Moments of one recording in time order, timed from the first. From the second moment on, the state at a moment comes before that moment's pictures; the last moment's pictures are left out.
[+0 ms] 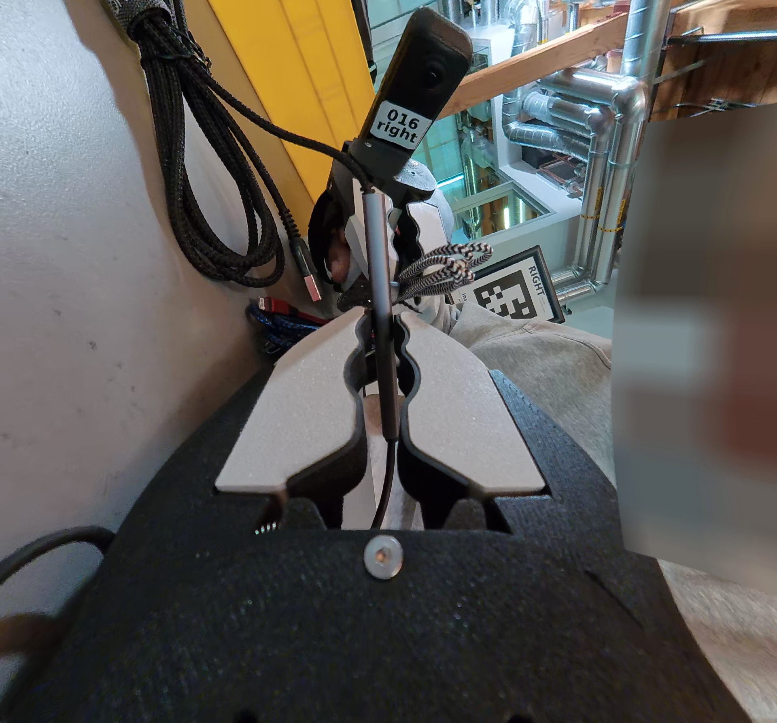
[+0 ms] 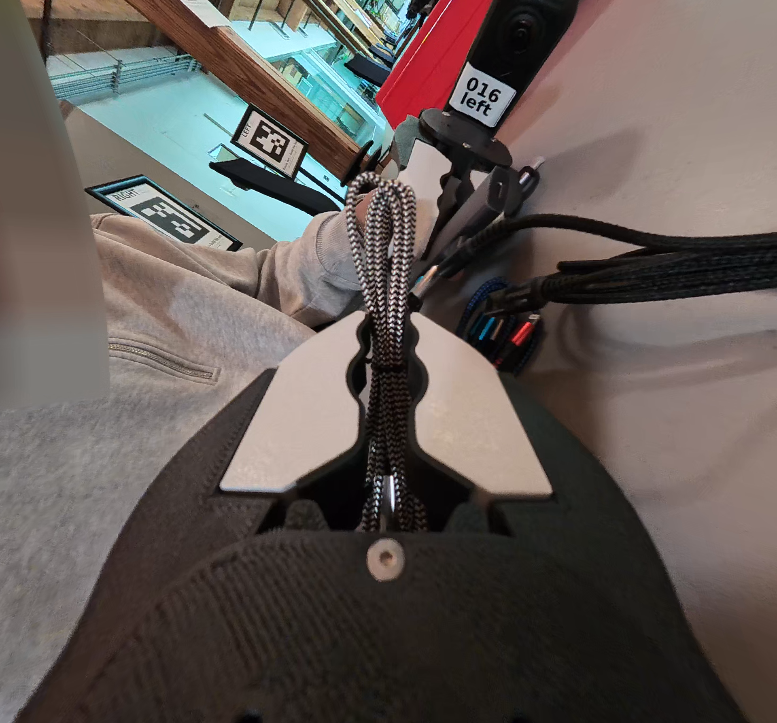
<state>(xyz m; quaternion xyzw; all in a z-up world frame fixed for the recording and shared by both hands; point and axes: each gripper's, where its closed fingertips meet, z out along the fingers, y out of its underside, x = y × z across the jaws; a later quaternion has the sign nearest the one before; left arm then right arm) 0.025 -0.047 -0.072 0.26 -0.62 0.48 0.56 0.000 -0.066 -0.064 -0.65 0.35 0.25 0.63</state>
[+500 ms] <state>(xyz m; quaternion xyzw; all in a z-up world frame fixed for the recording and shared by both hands) 0.026 -0.047 -0.070 0.25 -0.62 0.49 0.56 0.001 -0.065 -0.061 -0.61 0.36 0.30 0.64</state>
